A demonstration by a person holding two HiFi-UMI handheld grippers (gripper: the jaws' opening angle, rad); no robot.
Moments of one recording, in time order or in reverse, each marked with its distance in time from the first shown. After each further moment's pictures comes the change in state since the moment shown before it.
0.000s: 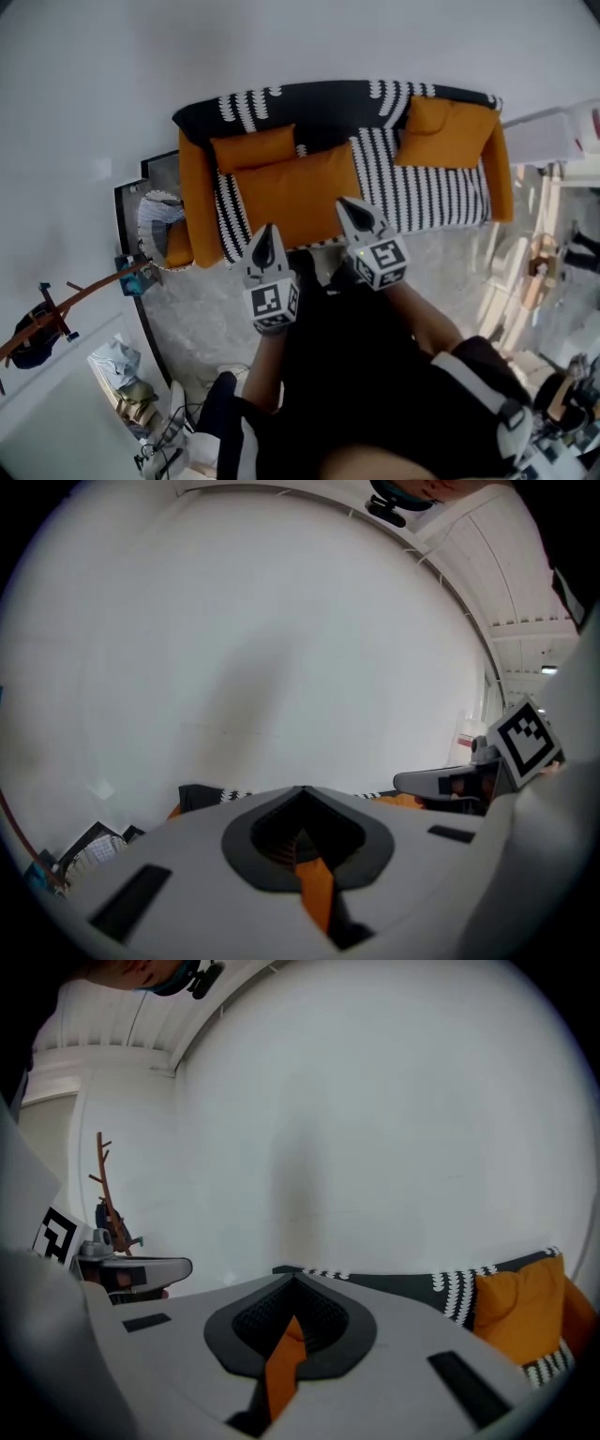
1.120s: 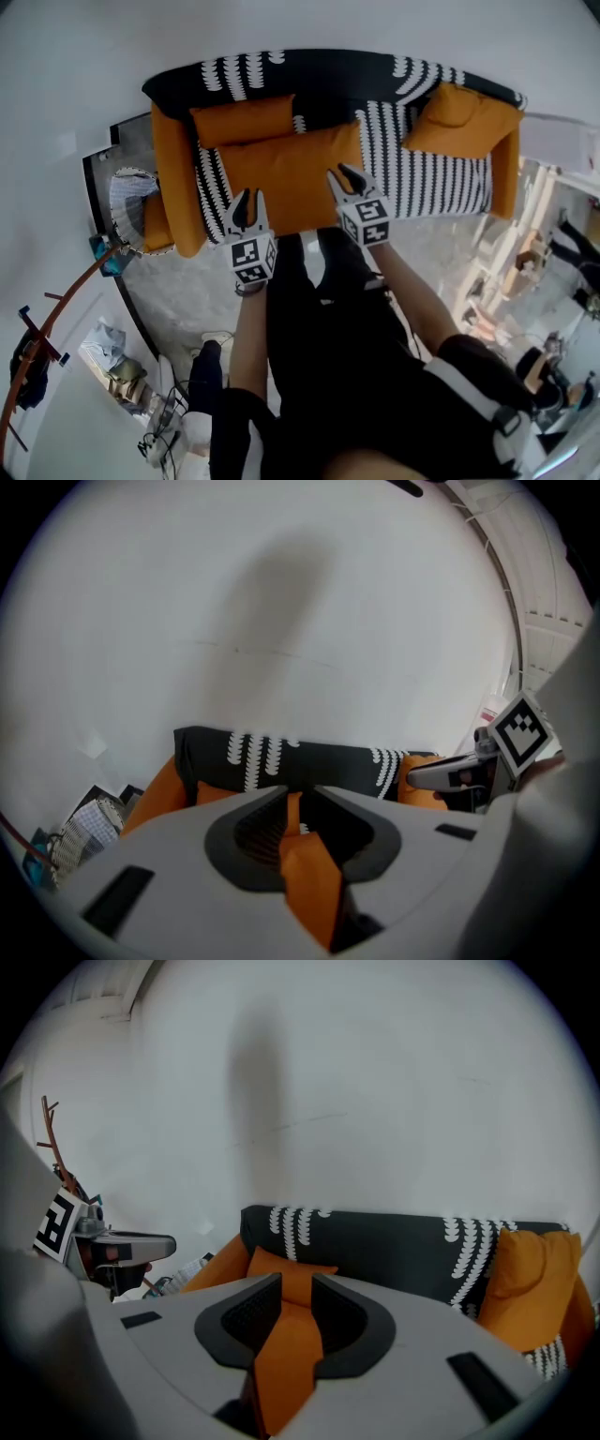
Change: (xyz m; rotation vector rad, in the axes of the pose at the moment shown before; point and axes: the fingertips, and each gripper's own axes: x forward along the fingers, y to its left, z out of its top) left arm 0.151 0.091 -0.117 -0.063 0.281 0.016; right arm 0.156 -0.091 -0.123 0.025 0.344 -0.063
